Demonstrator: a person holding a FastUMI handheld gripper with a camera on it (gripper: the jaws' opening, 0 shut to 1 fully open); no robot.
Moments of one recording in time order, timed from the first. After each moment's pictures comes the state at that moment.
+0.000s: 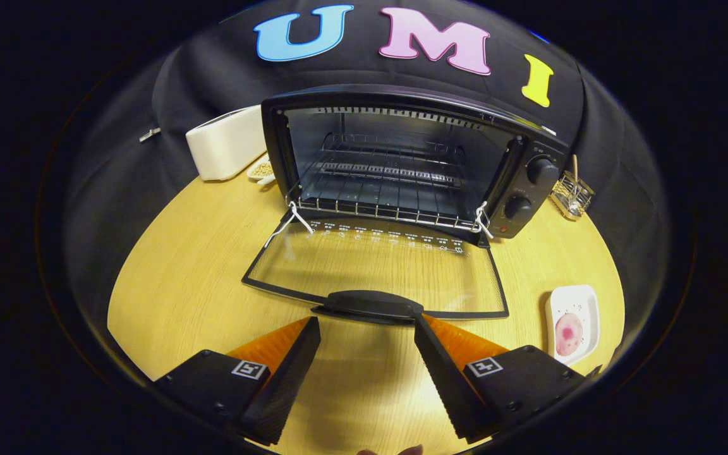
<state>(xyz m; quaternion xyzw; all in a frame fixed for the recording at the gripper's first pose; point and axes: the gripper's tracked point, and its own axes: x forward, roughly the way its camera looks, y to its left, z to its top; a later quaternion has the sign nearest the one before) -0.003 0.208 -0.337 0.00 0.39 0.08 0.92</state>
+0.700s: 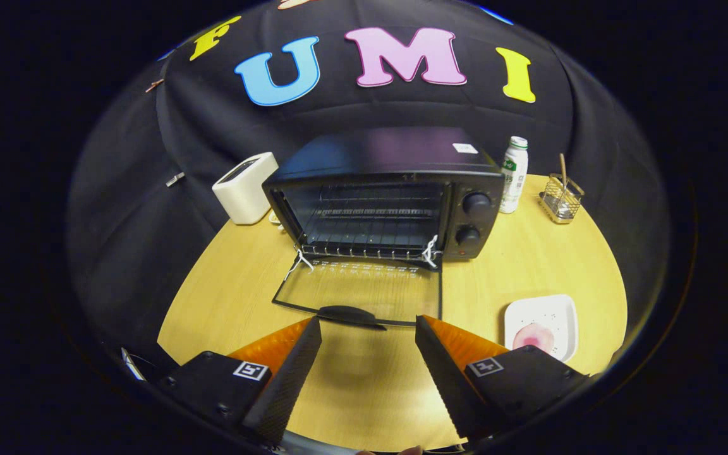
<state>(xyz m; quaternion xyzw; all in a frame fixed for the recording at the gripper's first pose) -0.017 0.120 -0.232 0.09 0.37 0.13 0.92</state>
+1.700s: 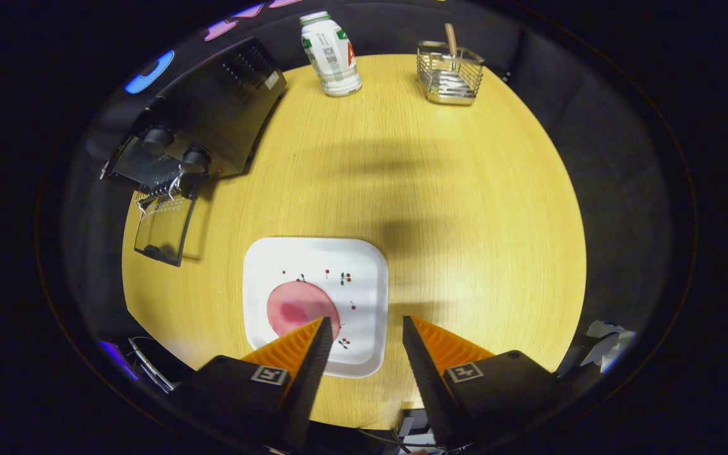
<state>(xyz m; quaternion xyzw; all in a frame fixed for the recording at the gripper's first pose) -0.013 -0.176 -0.406 0.08 0.64 0.07 0.76</state>
